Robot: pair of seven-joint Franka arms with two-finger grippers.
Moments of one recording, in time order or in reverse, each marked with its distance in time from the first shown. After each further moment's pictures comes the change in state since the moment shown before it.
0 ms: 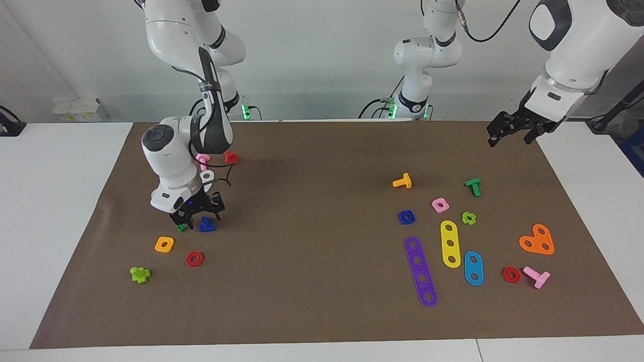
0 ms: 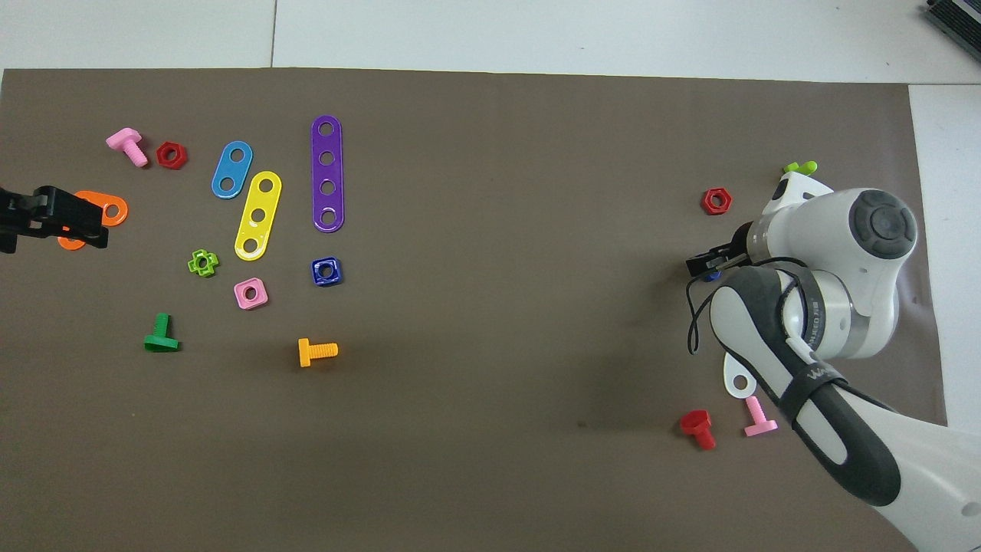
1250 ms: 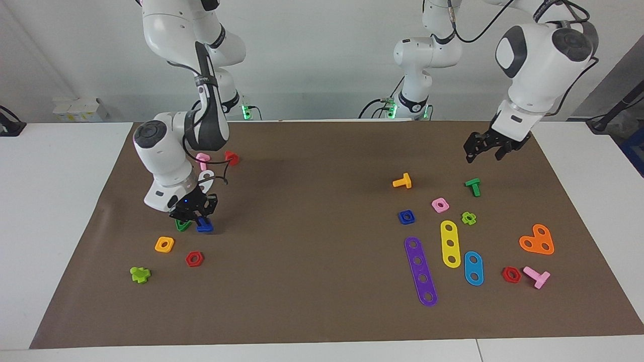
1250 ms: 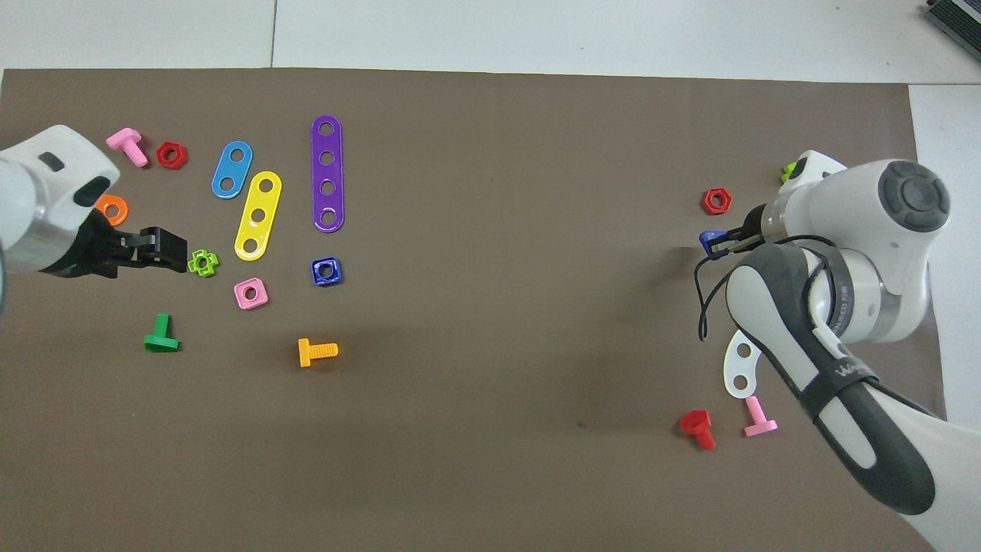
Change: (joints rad) left arm -0.072 -0.083 -0.017 -0.367 -0.007 0.321 -0.120; right arm 0.007 -0.028 0.001 0.155 0.007 -0.192 0.121
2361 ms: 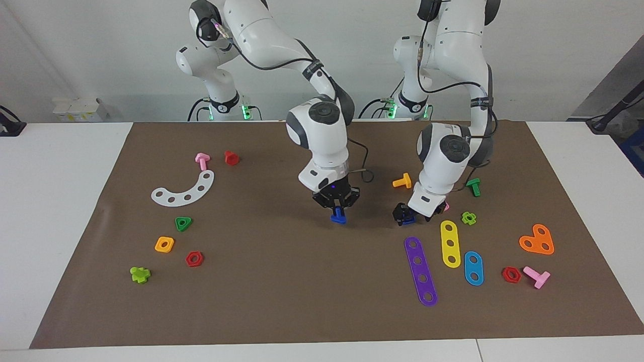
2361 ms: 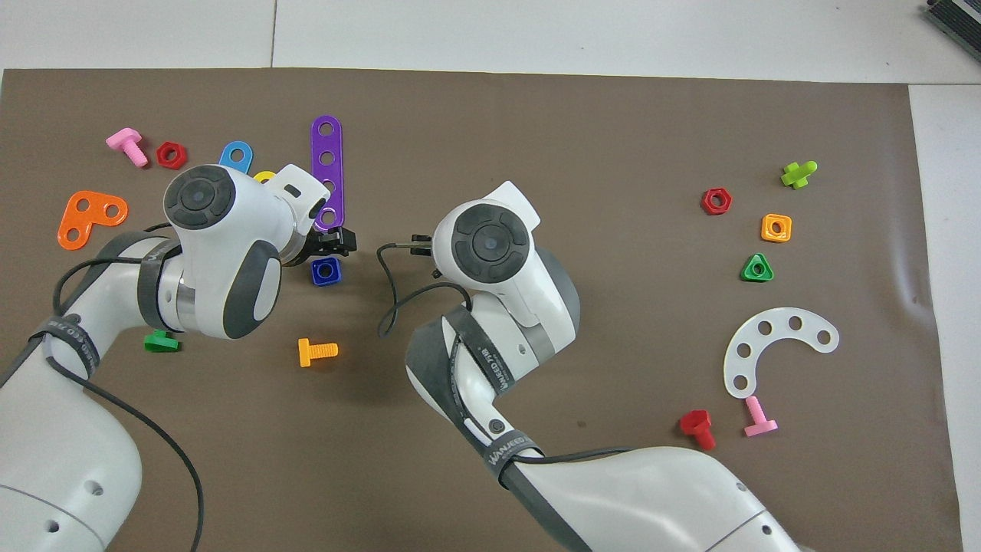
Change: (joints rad) left arm -0.166 0.337 -0.005 -0.126 -0.048 0.540 -0.197; right arm 0.551 0.362 0.009 0.431 -0.003 0.094 0.952
